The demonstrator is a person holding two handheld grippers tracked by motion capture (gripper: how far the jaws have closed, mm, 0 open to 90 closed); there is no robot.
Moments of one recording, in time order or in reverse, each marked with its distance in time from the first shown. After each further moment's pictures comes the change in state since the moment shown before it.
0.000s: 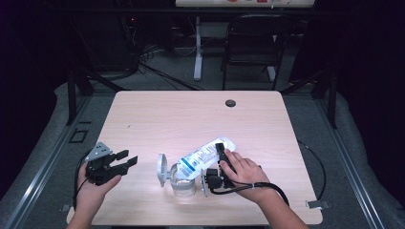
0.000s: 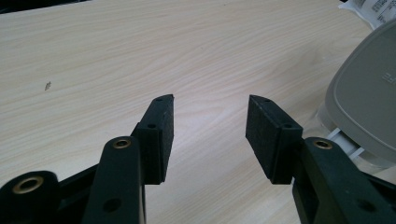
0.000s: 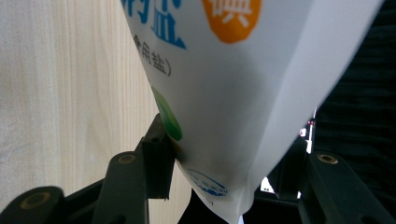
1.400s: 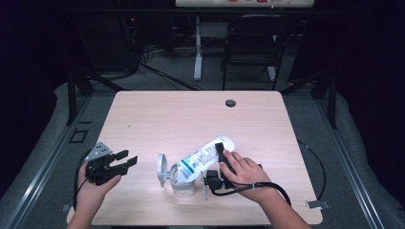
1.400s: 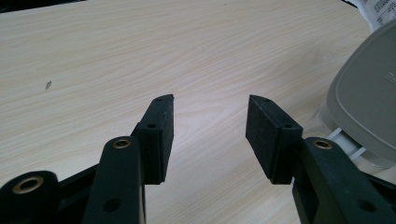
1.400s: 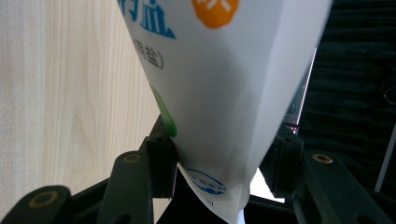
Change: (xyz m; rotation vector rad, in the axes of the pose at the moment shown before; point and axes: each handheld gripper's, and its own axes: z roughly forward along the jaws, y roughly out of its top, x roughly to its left) left arm 0.000 -0.001 0.001 -0.005 0.003 -0.005; right arm -0.001 0.000 -0.005 0.024 -0.035 -0.093
